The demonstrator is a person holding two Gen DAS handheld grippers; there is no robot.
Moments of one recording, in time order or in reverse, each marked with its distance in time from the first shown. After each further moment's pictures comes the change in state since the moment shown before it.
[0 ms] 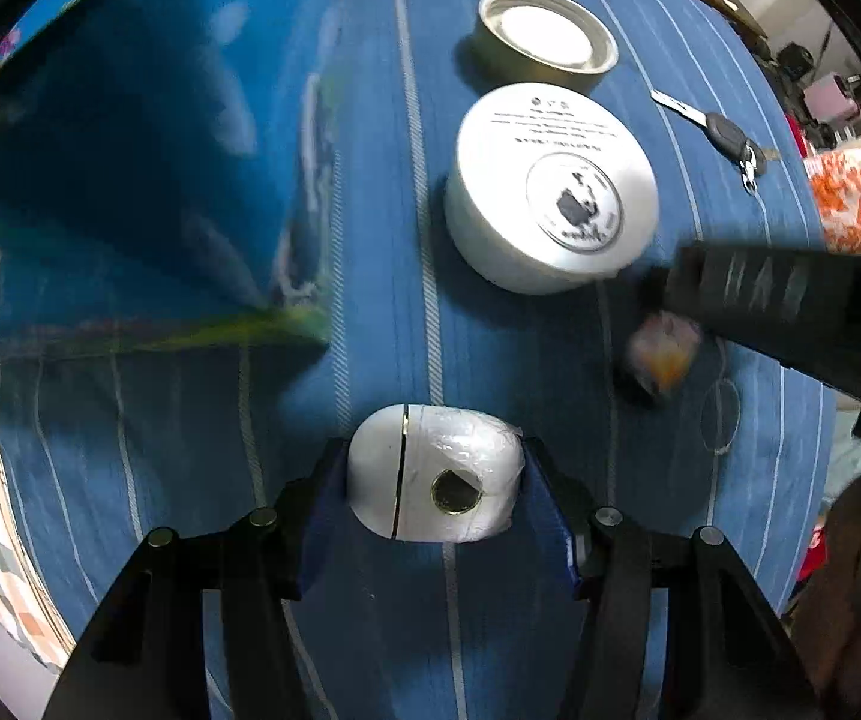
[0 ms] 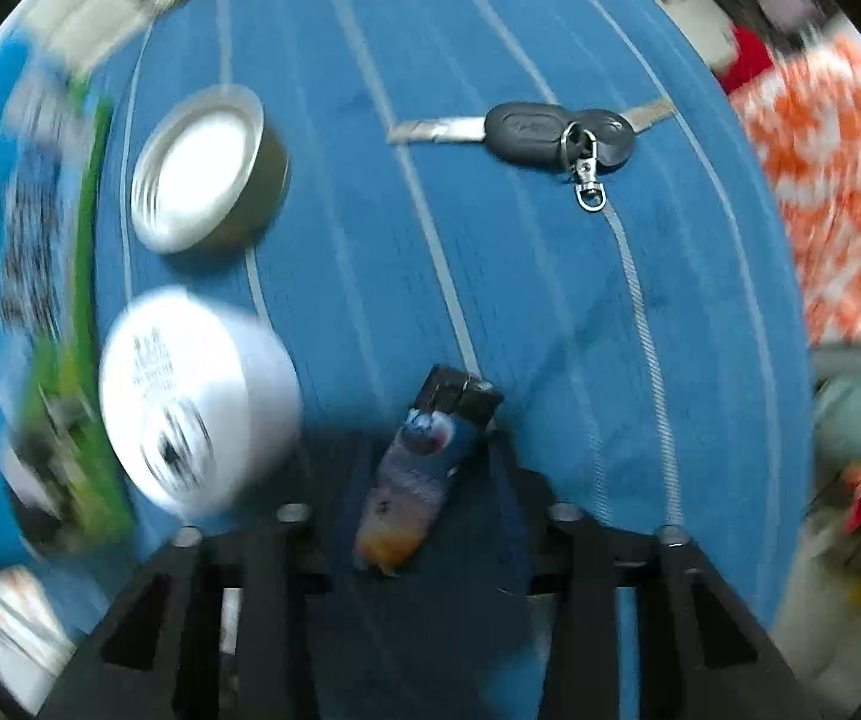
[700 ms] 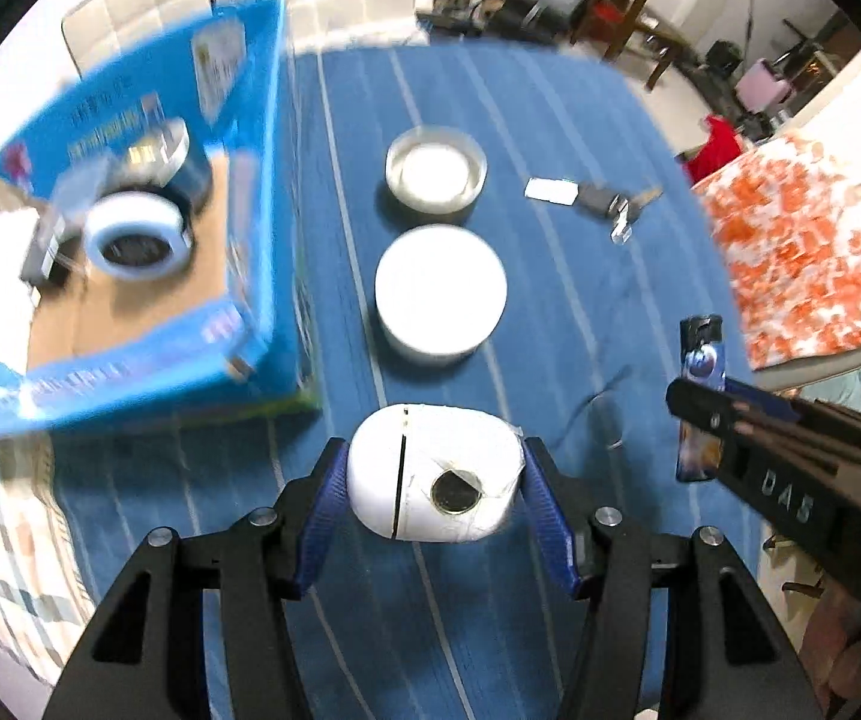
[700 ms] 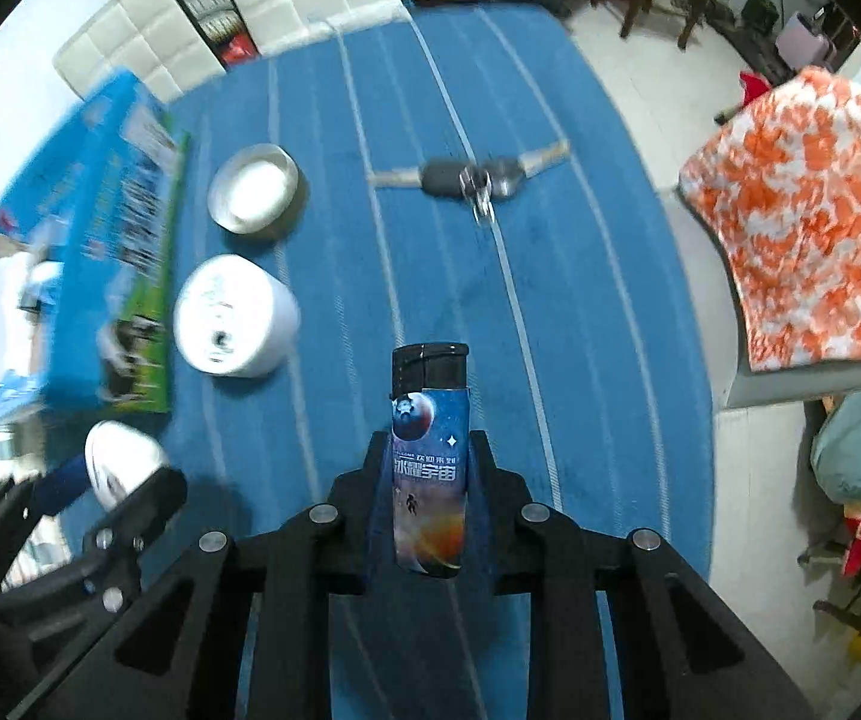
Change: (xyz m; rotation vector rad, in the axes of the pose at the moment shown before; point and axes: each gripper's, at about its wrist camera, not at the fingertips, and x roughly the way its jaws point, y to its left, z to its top) left arm -0.087 -0.041 -0.010 0.144 -0.182 -0.045; right arm -0.116 -0.055 -0.086 -0.054 -0.139 0.104
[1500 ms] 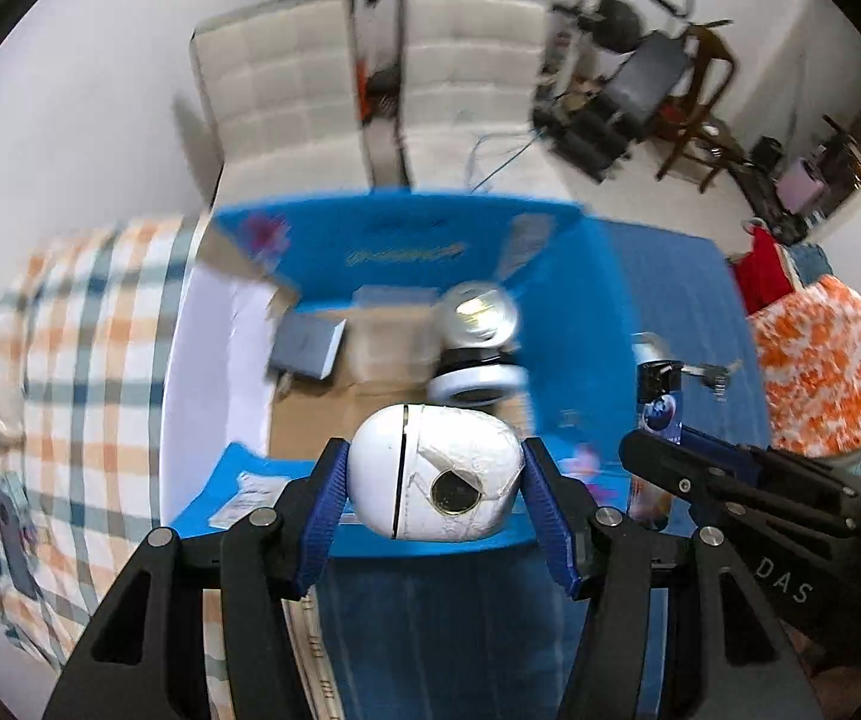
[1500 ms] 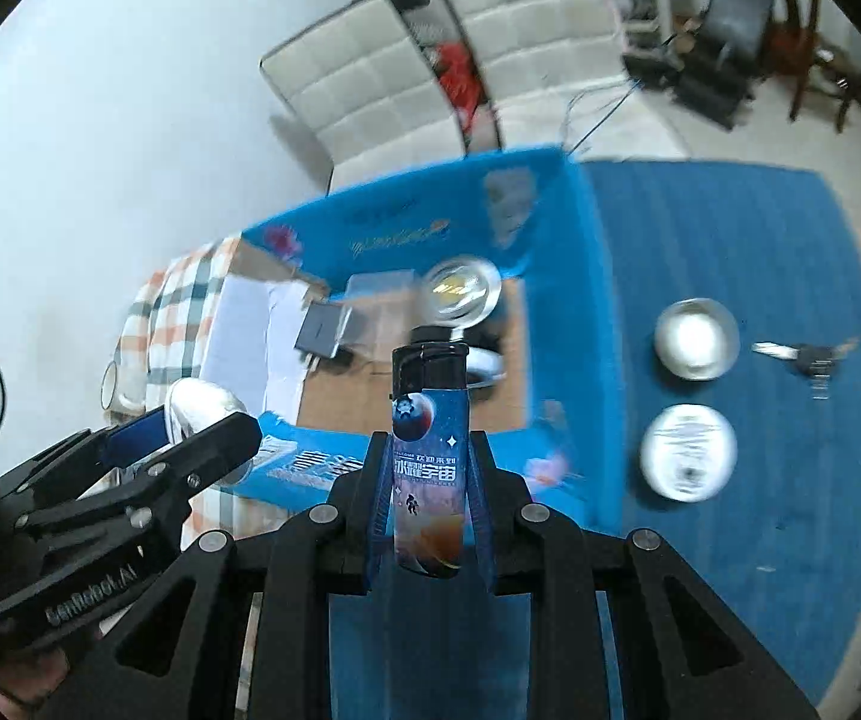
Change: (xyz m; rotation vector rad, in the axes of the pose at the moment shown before) left arm -0.085 0.251 0.058 -0.151 -0.100 0.041; right arm -0.043 0.220 0.056 -0.159 -0.068 0.352
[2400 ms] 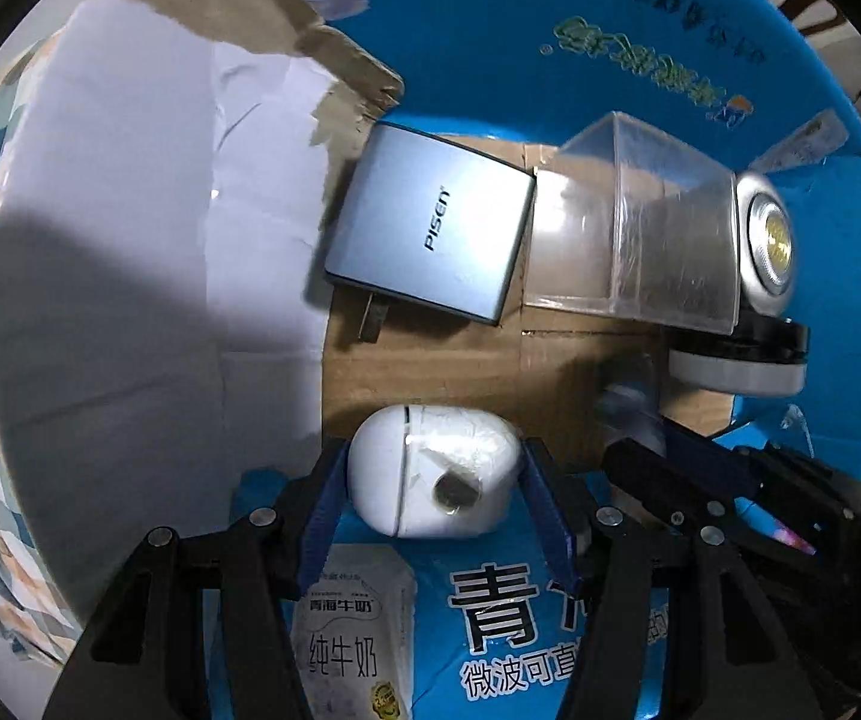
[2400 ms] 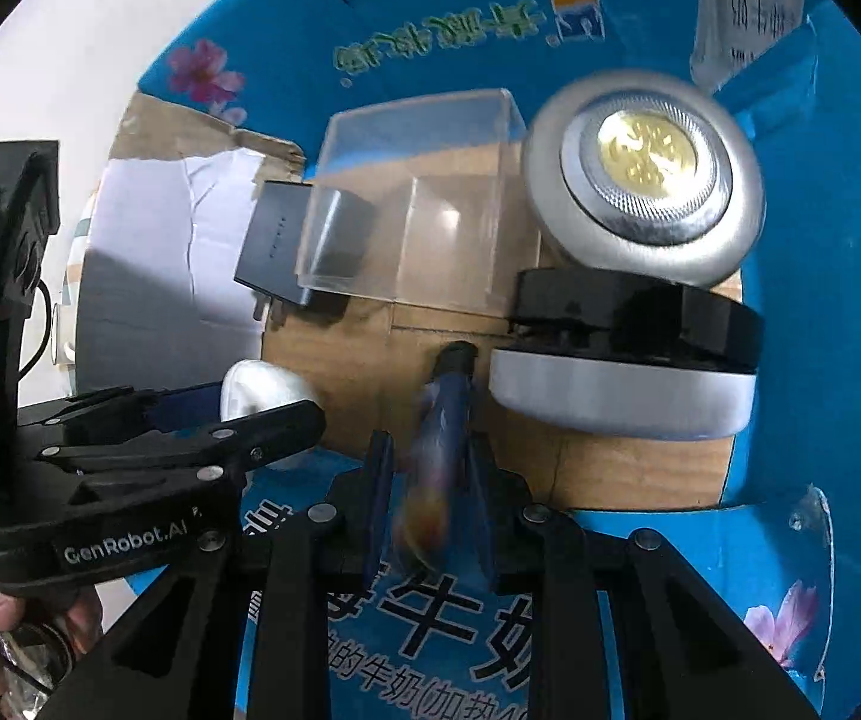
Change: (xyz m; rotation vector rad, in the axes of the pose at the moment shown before) left arm 0.170 0.100 0.022 -0.069 0.429 -0.032; right arm 0.205 0.014 0.023 -0.028 0.294 0.019
